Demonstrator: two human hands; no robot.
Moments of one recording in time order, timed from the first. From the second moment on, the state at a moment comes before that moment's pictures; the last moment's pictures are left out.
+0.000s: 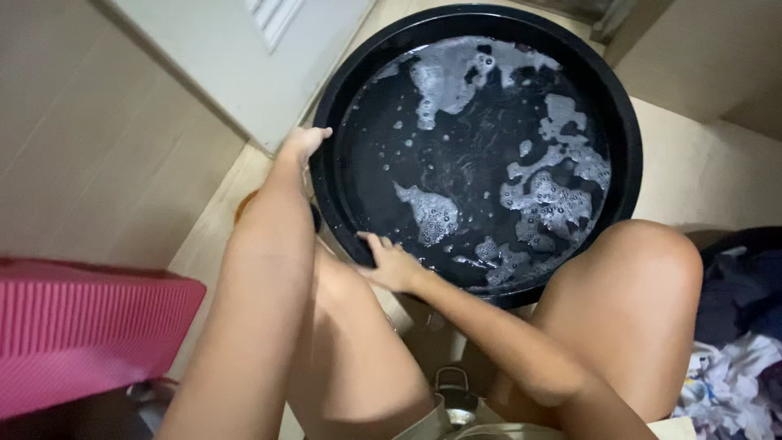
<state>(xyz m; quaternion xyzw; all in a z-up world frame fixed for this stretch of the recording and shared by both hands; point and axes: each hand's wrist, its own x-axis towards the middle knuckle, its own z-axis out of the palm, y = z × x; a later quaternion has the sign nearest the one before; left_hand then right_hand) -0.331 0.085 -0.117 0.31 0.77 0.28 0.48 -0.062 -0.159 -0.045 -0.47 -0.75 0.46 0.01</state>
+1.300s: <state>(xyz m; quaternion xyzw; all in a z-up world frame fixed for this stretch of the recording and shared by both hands) -0.233 0.056 0.021 0.34 0.90 0.09 0.25 0.008 -0.228 0.030 -0.55 -0.76 0.32 0.14</state>
